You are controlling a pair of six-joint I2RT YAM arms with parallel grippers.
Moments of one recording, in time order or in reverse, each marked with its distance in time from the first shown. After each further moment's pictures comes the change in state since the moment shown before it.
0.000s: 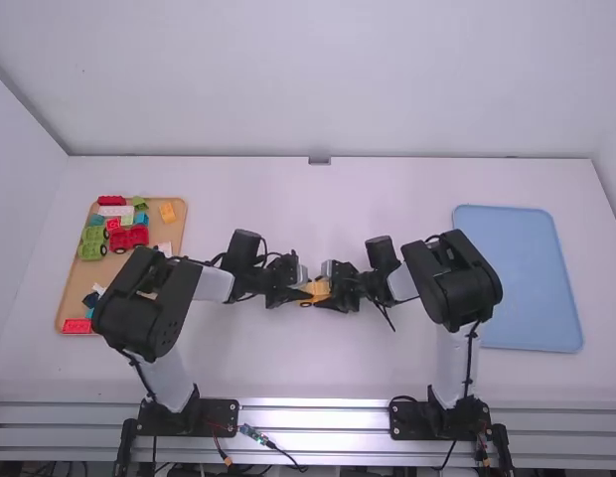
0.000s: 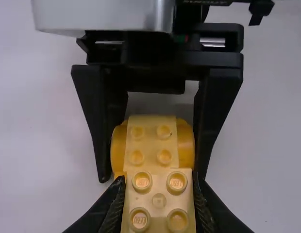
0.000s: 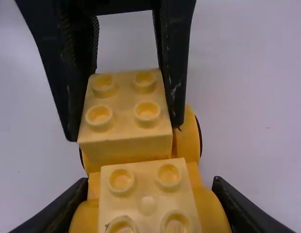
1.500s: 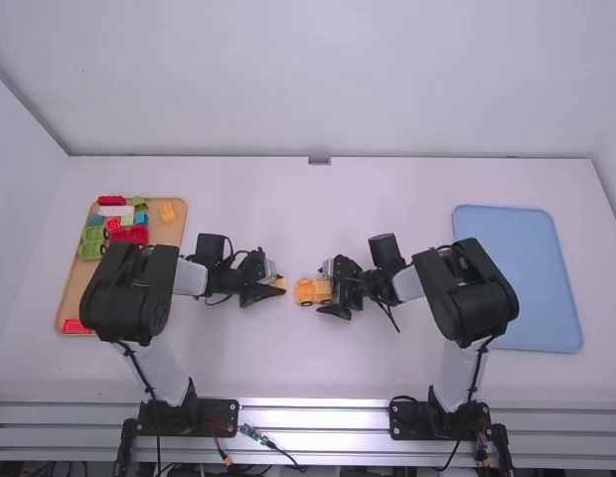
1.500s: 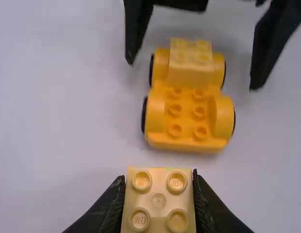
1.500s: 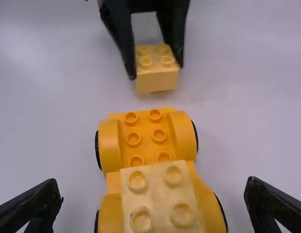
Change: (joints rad) left arm 0.241 0.045 -0.016 -0.094 0.096 0.147; right arm 0.004 -0.117 -0.024 -0.100 0.047 -0.055
